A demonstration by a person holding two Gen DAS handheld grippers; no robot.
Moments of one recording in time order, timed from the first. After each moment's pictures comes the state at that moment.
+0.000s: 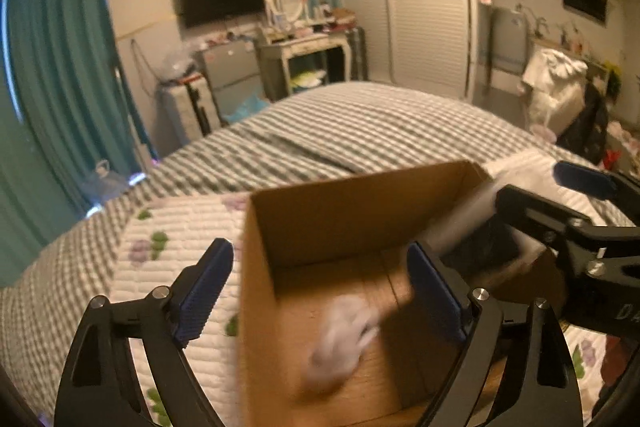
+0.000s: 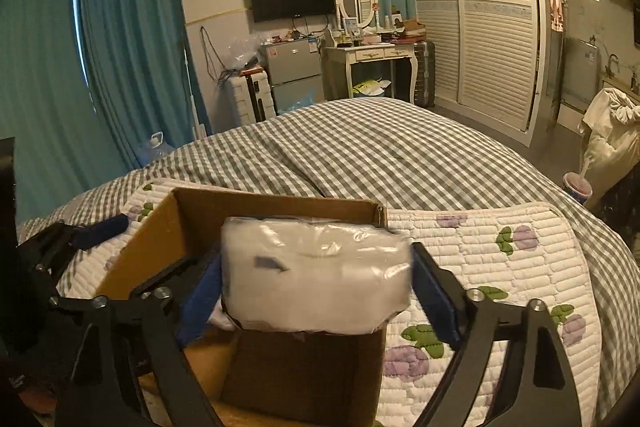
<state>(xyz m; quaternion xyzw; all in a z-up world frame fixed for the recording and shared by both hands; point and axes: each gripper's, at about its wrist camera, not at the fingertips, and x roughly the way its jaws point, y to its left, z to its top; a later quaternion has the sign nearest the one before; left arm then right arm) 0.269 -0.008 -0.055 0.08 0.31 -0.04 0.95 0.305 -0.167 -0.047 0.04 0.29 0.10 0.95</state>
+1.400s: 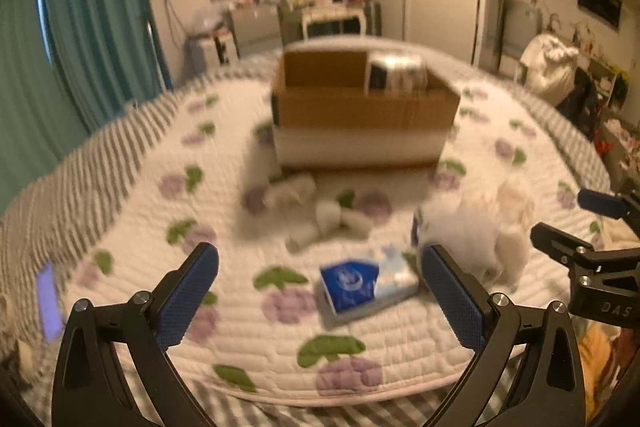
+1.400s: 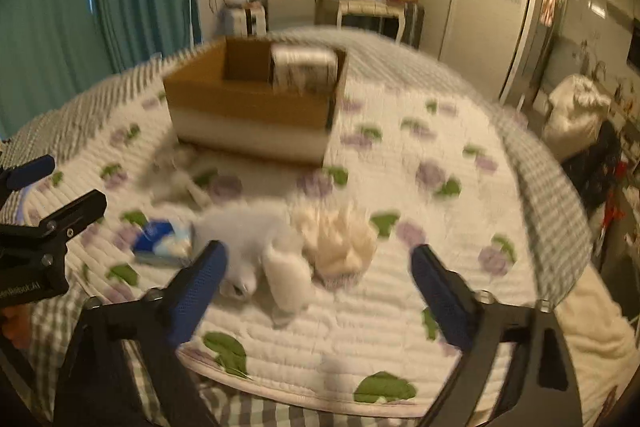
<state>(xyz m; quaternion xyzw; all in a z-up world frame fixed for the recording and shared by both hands) 0.039 -0.005 -0.092 0.05 0.37 -0.01 0.93 0.057 -0.190 -0.101 -0.04 0.41 0.07 0.91</state>
